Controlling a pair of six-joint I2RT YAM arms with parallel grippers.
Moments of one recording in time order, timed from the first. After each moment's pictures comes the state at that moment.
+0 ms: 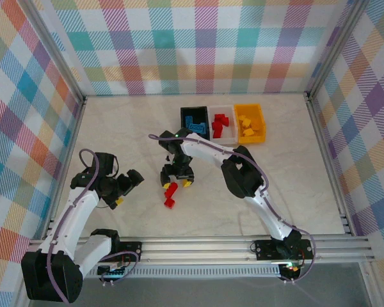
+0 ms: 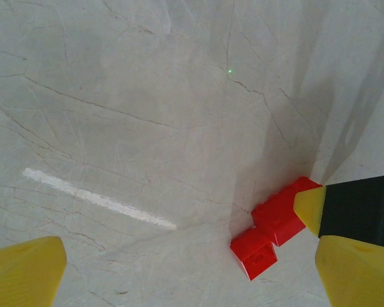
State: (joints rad) left arm -0.06 0.95 0.70 -0.95 0.25 -0.79; right arm 0.88 2.42 2.09 -1.28 -0.41 0.56
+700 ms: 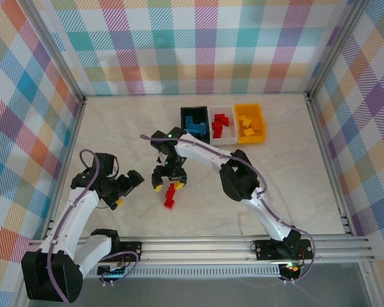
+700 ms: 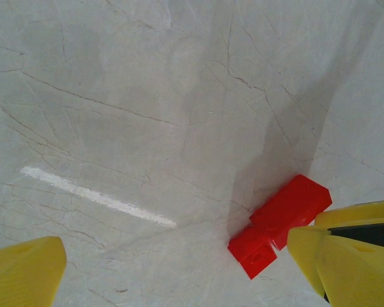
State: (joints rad) left arm -0.06 0.95 0.69 -0.95 0.25 -0.79; right arm 0.93 2.46 2.25 -1.38 -0.49 0.55
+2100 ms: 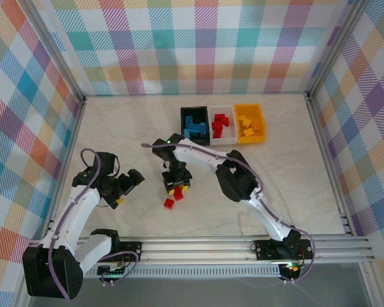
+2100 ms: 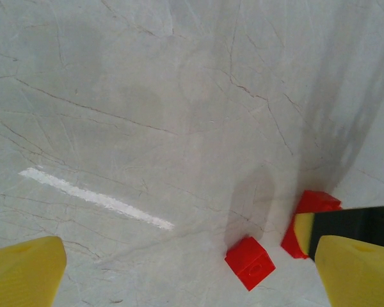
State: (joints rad) left arm -0.06 0.98 0.68 -0.90 0.25 -0.81; right arm 0.90 2.41 2.05 -1.36 -0.23 0.49
